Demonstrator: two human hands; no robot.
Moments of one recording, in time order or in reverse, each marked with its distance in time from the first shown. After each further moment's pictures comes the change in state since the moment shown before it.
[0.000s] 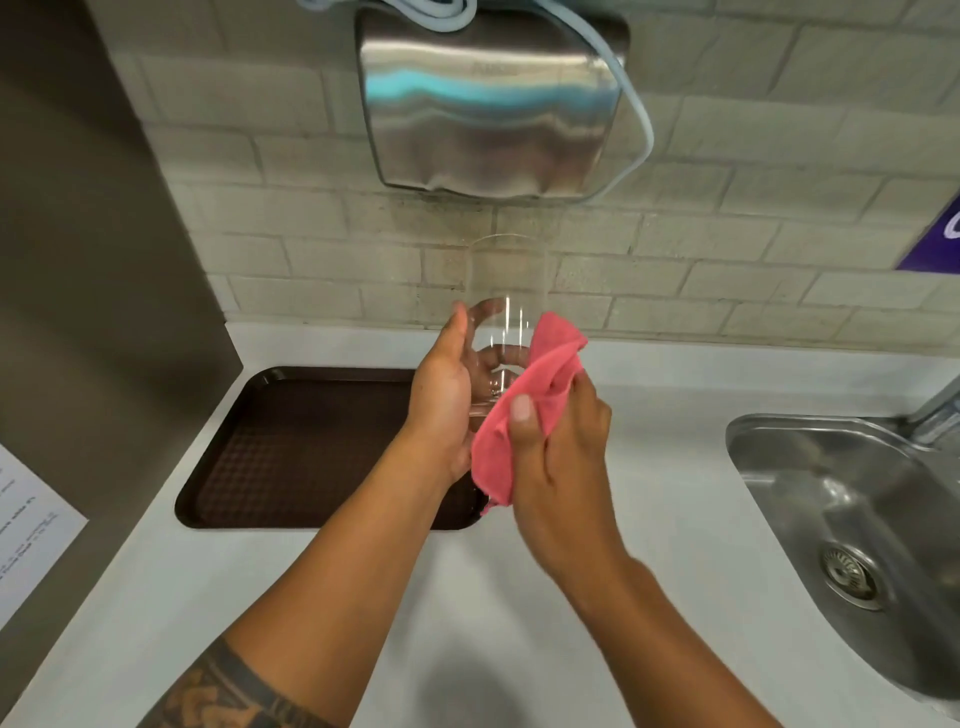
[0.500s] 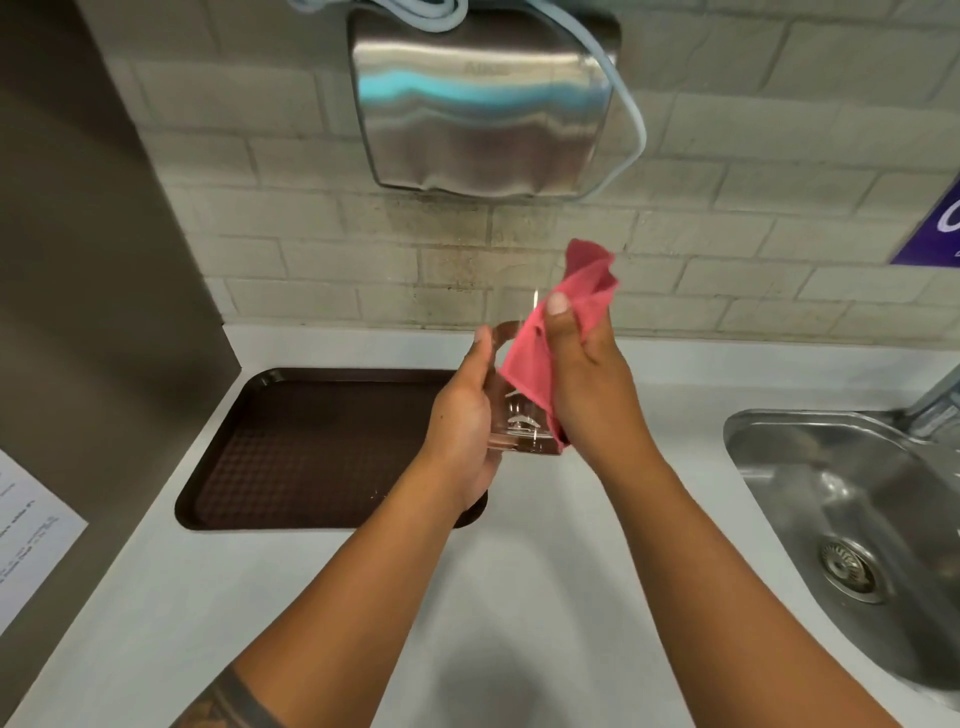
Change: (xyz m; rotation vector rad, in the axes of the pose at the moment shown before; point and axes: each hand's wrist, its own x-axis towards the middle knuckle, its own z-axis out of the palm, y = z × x) left_hand -0.017 -0.016 0.009 0.040 -0.040 -0.043; right_hand 0.064 -0.017 -0.029 0.116 -0.052 0.150
